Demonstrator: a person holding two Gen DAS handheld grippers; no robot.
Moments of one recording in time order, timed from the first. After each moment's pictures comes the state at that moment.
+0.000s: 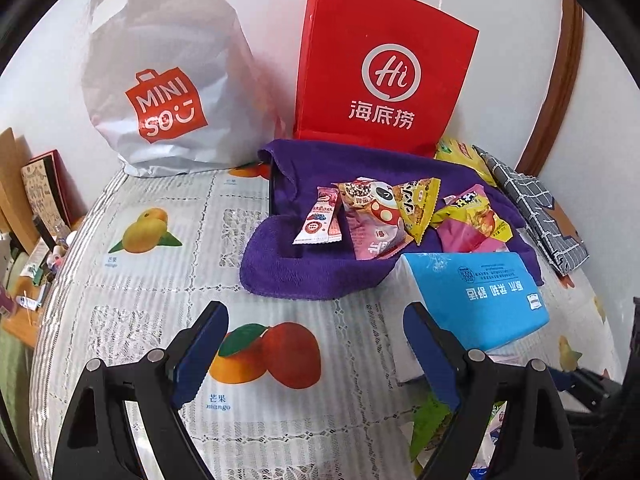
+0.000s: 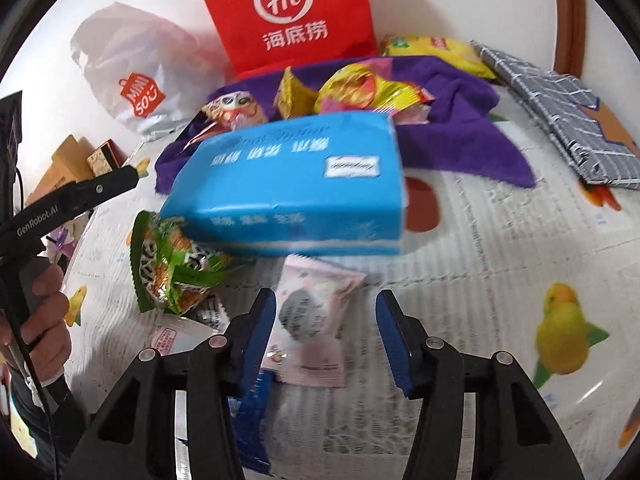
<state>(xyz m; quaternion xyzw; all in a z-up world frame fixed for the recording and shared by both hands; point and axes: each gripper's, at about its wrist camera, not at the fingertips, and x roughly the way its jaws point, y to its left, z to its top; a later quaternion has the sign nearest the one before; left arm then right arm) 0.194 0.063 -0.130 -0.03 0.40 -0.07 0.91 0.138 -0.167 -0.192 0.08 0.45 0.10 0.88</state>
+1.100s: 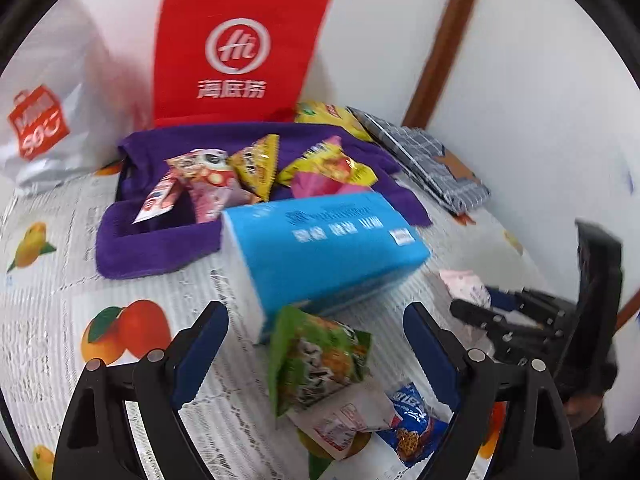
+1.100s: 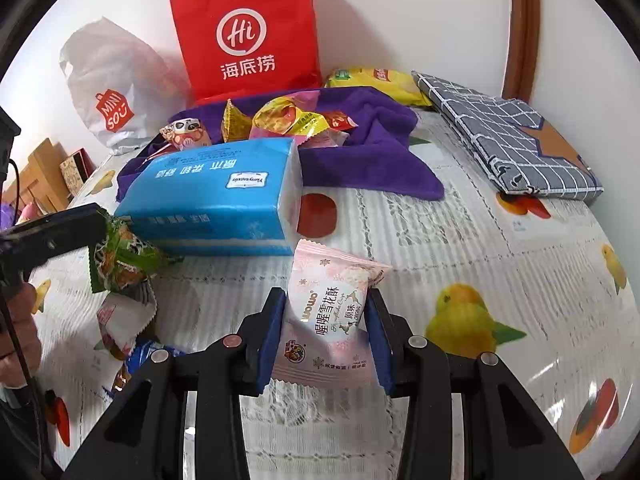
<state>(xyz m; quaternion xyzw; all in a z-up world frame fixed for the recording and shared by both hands) 0.158 -0.001 -0.134 0.00 0.40 -0.27 0.87 0.107 -0.218 -0.182 0.04 0.40 0.04 0.92</state>
